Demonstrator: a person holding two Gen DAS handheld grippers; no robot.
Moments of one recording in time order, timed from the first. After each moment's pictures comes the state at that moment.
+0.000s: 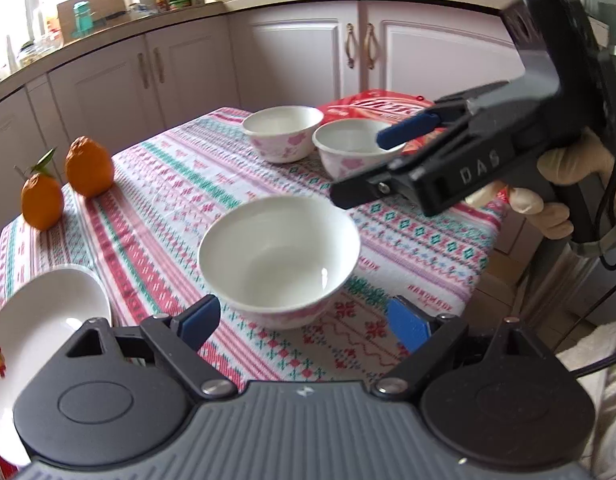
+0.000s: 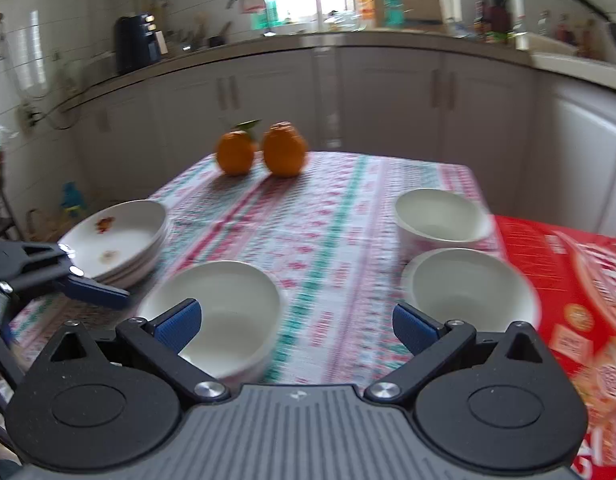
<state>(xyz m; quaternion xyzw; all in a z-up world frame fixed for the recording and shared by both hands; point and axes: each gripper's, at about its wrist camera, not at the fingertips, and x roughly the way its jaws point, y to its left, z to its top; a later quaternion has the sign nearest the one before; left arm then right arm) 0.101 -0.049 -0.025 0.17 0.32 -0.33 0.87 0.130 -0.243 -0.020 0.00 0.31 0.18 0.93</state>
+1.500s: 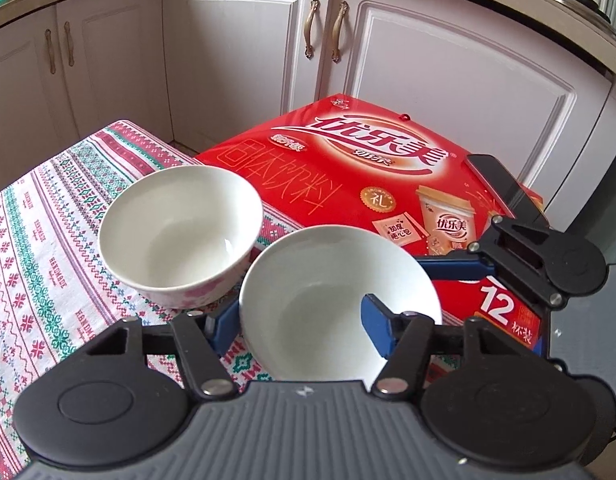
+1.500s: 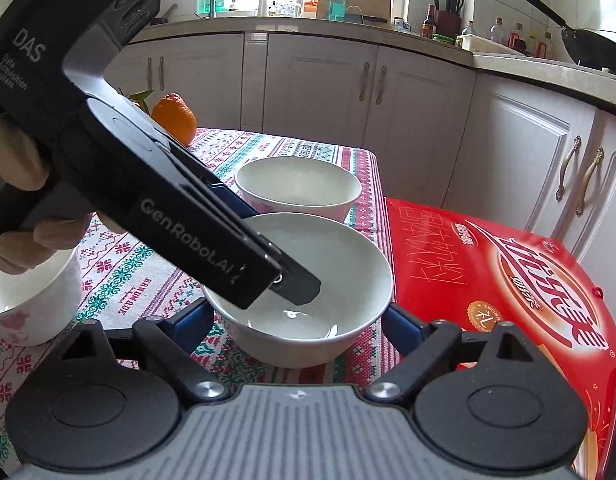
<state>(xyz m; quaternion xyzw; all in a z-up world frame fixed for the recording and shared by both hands) 0.267 -0.223 -0.045 0.14 0.39 -0.41 0.81 0.176 -0.318 -0.072 -0.06 0.31 0.10 0.94</state>
